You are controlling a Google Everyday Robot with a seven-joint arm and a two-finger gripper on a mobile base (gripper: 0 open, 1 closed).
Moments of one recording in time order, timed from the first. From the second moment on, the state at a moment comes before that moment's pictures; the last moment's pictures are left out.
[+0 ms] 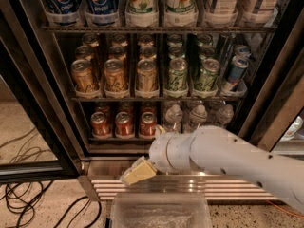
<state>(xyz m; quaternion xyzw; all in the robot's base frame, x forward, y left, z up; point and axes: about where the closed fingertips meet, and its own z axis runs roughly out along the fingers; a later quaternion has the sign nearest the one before) 0.466 0.024 0.717 -0.46 0.78 0.18 0.38</state>
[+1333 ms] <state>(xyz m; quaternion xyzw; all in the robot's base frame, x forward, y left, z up) 0.440 0.062 0.656 -0.40 0.79 0.22 0.42</state>
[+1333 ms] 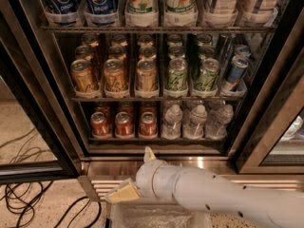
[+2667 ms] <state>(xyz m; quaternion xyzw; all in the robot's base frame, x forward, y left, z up) 0.455 0.030 0.621 -0.29 0.82 0.06 0.49</state>
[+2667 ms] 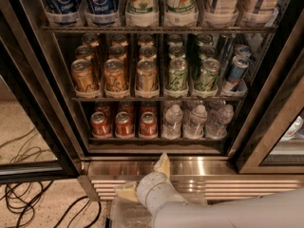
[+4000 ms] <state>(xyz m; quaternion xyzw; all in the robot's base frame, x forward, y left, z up) 0.489 -0.002 0.624 -0.19 0.79 0.04 0.58</state>
